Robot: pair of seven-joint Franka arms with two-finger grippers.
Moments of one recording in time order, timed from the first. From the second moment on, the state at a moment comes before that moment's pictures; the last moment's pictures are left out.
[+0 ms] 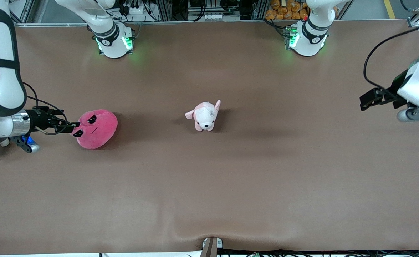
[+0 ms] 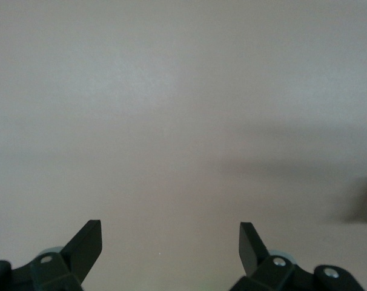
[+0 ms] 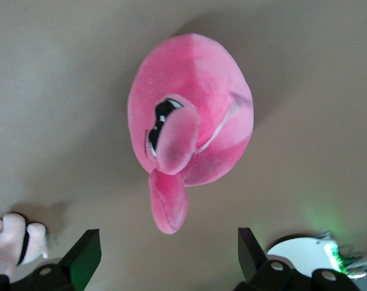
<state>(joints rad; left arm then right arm) 0.33 0.07 -0.47 -1.51 0.13 1.59 -0.18 -0.06 0.33 -0.09 -1.67 0.24 1.52 0.34</state>
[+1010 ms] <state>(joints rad) -0.04 -0.03 -0.08 -1.53 0.11 1.51 -0.15 0.05 0.03 -0.09 -1.53 0.07 1.53 -0.04</state>
